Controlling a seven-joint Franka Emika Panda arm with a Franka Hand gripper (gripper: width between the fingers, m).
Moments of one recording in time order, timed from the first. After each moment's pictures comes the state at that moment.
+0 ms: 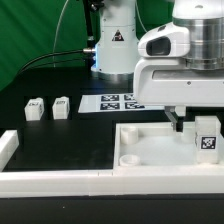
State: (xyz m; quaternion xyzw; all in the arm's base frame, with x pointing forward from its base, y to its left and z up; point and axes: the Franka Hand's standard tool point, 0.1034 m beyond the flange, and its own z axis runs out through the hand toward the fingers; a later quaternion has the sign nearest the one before) arm 0.621 0.115 0.071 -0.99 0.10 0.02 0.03
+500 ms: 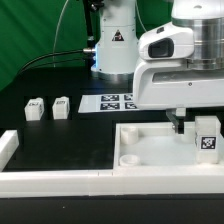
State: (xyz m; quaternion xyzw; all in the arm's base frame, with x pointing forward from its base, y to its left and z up) arm 0.621 0.114 0.071 -1.00 0.06 0.02 0.03
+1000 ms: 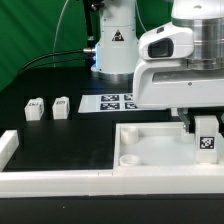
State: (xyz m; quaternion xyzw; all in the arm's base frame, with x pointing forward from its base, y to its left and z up) arm 0.621 0.114 0.072 -1.00 0.07 0.02 0.03
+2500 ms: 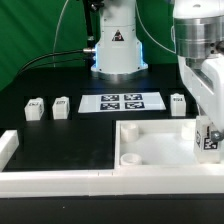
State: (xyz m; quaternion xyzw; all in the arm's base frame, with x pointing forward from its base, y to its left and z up) arm 0.626 0.120 0.072 -0.69 0.72 0.03 0.04
